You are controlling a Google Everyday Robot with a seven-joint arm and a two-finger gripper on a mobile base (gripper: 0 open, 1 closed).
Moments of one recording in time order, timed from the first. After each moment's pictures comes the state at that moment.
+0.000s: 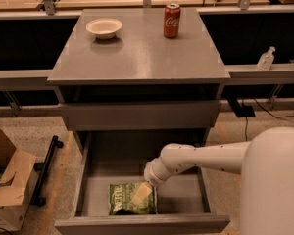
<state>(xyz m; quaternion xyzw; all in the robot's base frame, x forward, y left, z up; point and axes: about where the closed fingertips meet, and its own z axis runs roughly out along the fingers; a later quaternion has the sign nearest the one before) 0.537 0.023 0.421 -0.54 0.79 0.22 0.18</state>
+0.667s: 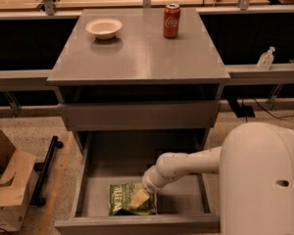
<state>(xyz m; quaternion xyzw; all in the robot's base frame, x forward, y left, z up) 0.535 0.027 0.370 -0.52 0.81 0.20 0.17</state>
